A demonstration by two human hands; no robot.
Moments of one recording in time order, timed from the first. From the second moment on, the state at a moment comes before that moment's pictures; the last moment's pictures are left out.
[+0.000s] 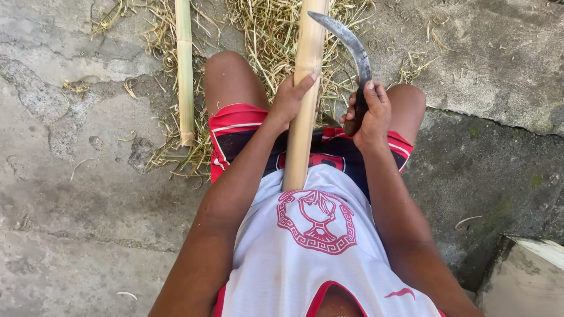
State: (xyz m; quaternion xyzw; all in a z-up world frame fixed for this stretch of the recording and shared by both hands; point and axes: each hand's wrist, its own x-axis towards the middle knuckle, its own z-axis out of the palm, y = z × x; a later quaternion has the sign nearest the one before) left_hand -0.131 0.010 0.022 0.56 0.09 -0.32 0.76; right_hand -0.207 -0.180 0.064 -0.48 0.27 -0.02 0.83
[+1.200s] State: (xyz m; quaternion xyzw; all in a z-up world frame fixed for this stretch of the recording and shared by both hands) left_hand -0.017 -0.042 0.015 0.70 0.15 -0.25 0.65; right_hand -0.215 -0.185 0.076 -0.51 0.27 -0.08 0.81
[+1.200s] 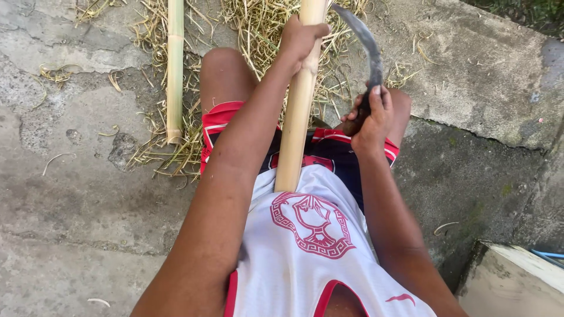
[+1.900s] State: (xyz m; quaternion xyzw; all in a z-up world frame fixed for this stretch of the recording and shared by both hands) left_hand -0.074 -0.003 -0.011 0.37 0.06 -0.41 0.83; right_hand -0.261 -0.242 0.038 -0.48 0.34 -0.13 0.80
